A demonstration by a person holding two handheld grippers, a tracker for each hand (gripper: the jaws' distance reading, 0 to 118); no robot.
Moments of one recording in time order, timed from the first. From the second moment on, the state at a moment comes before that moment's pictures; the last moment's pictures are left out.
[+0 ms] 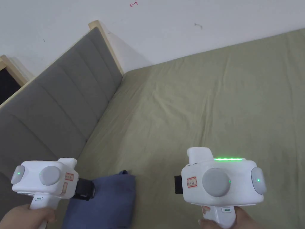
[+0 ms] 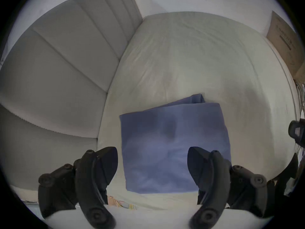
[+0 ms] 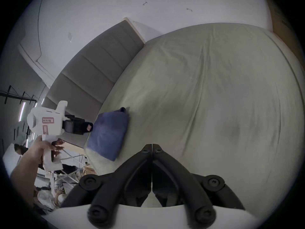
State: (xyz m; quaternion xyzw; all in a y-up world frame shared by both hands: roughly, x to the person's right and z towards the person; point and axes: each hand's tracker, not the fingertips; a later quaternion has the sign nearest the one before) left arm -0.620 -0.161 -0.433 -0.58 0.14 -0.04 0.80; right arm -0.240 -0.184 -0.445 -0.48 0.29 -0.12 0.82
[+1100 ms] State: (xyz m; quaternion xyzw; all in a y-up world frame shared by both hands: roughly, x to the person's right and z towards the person) left arm -0.122 0.009 -0.331 0.00 0.03 0.00 1.00; right arm 0.124 0.014 -0.333 -0.07 0.06 -0.01 1.00
